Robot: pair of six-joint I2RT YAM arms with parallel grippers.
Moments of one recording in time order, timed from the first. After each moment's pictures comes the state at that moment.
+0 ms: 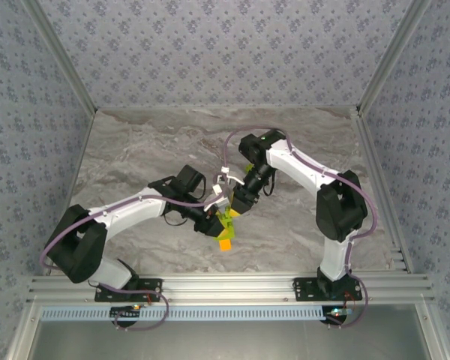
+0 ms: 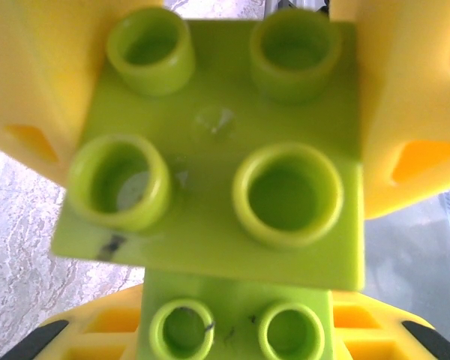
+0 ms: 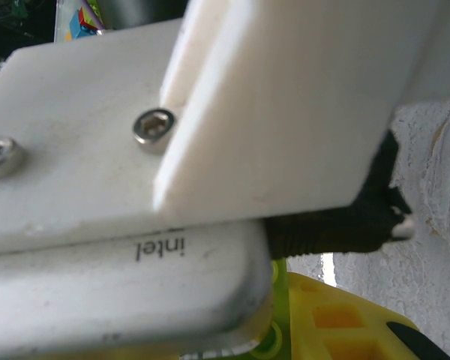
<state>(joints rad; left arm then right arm) -0.70 1.46 0.87 -0.50 0.92 0.24 0.61 1.87 1.58 -1.44 -0.87 -0.82</state>
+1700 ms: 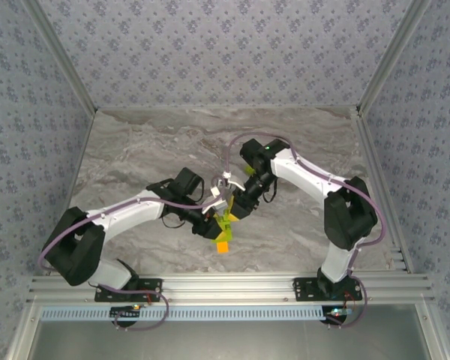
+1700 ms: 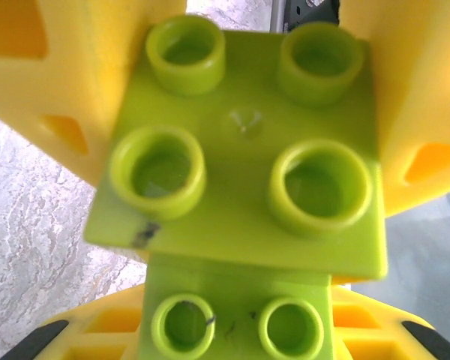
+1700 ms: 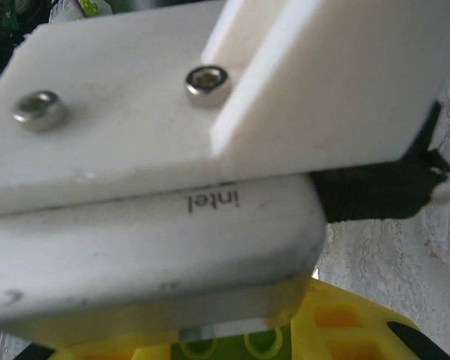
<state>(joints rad) -0.70 1.44 0.83 -0.50 0.90 0.23 0.63 1.77 1.43 -1.25 -0.90 -0.76</state>
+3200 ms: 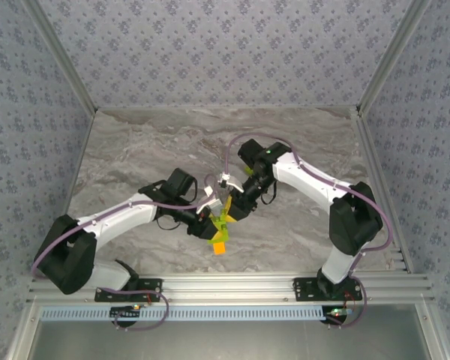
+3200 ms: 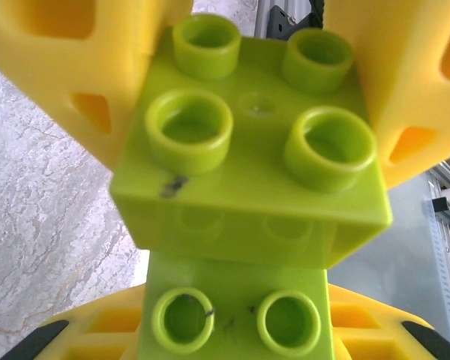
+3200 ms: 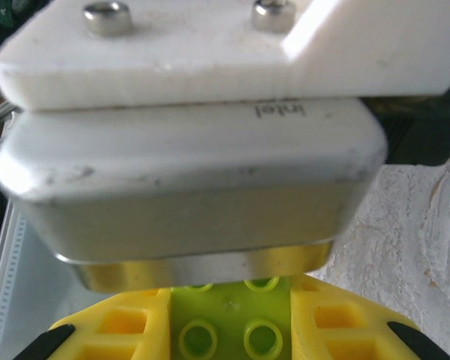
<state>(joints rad) -0.66 1.36 0.79 -0.50 0.95 0.20 0.66 1.72 1.40 -1.17 -0.91 -0.73</state>
